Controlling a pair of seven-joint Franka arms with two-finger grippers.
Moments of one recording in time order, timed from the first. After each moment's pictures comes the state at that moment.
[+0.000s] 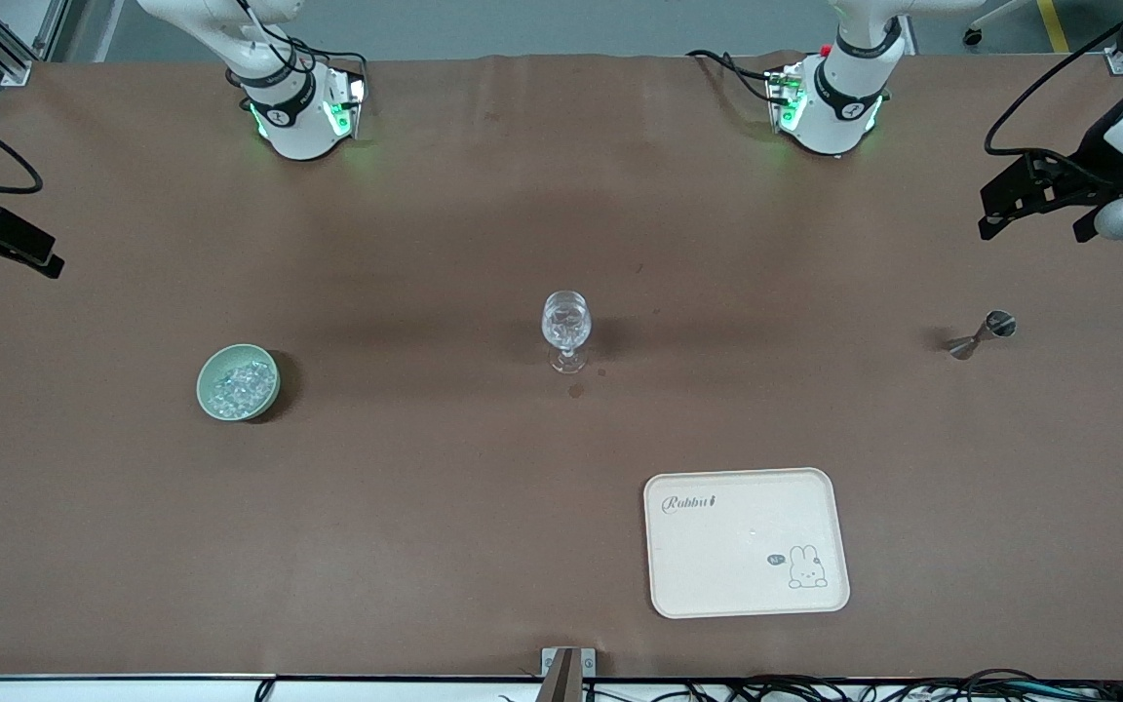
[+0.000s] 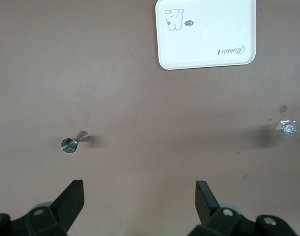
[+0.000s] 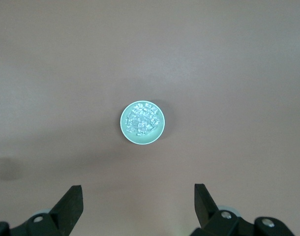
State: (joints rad) left arm -0.06 -0.02 -0.07 -1.50 0.00 1.50 -0.08; right arm -0.04 0.05 0.02 -1.42 -0.04 1.47 0.12
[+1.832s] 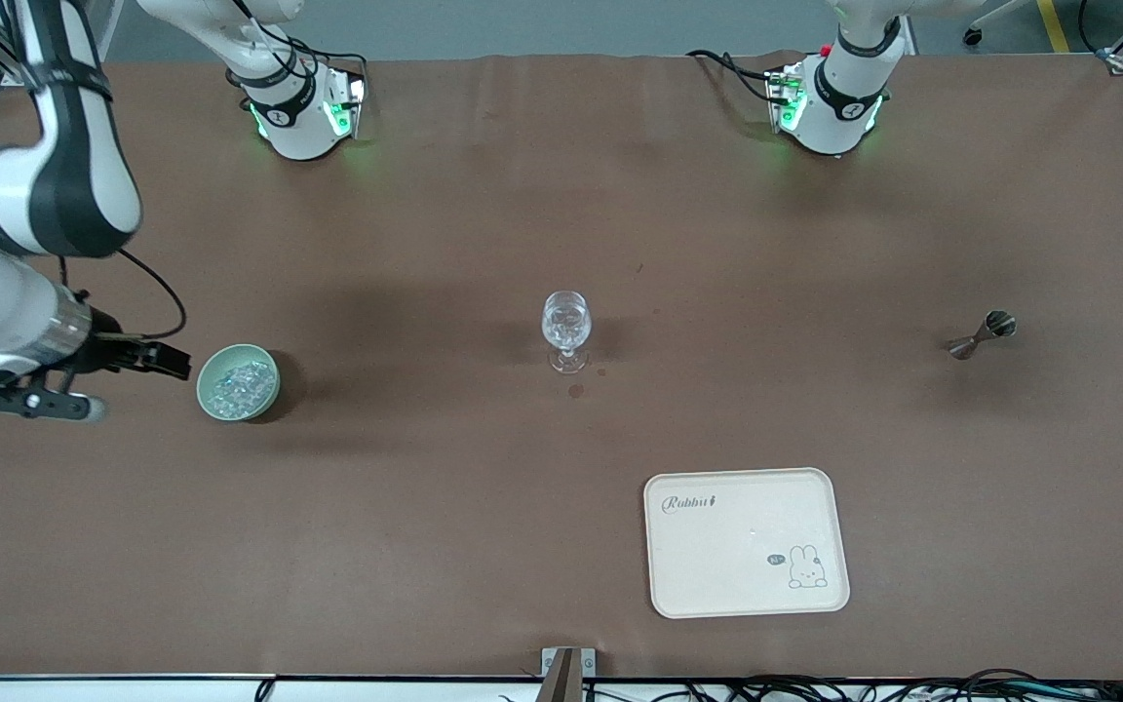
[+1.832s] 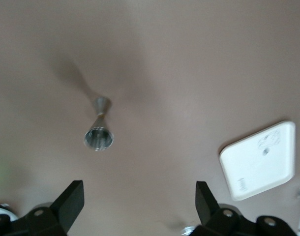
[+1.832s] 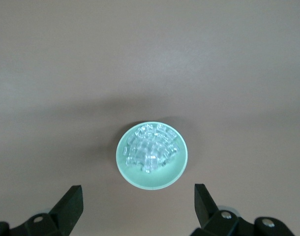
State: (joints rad) left arm -0.04 0.52 0.78 -1.52 -0.74 1.53 -0.36; right arm -0.04 0.23 0.03 -1.83 -0.04 2.00 0.12
